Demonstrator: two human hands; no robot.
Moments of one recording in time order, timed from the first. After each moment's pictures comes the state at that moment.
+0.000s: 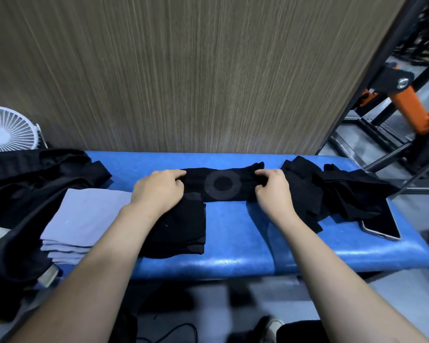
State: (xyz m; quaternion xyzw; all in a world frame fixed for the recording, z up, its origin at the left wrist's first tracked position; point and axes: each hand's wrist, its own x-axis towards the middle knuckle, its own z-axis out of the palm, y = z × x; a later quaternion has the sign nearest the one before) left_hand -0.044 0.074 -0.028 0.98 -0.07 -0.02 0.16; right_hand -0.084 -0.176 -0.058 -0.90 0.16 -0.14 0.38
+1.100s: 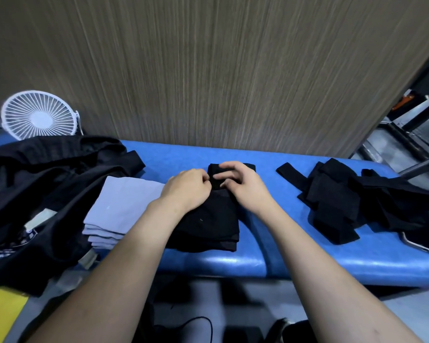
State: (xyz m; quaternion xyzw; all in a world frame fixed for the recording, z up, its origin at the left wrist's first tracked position) left_hand -0.037 0.093 -0.042 0.97 -0.08 -0.08 0.23; right_hand -0.048 -0.075 -0.067 -0.85 -0.05 -0.02 0.52
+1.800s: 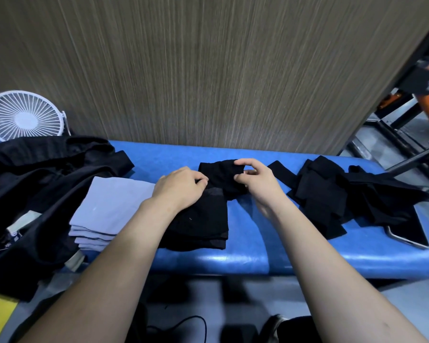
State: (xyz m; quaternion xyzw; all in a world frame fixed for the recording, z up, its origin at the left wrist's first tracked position) left_hand -0.041 0.087 -0.039 0.97 -0.09 -0.08 0.21; right_hand -0.060 -0.108 -0.053 -0.74 0.14 -0.01 0.66
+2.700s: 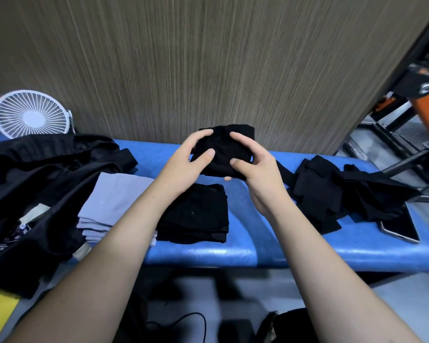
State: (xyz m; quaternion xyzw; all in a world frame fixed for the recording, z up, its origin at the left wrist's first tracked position) left_hand -0.061 0.094 -0.005 0.81 -0.15 -0.03 0.57; right_hand -0.089 -0.082 -0.010 -0.66 -0.03 -0.09 0.74
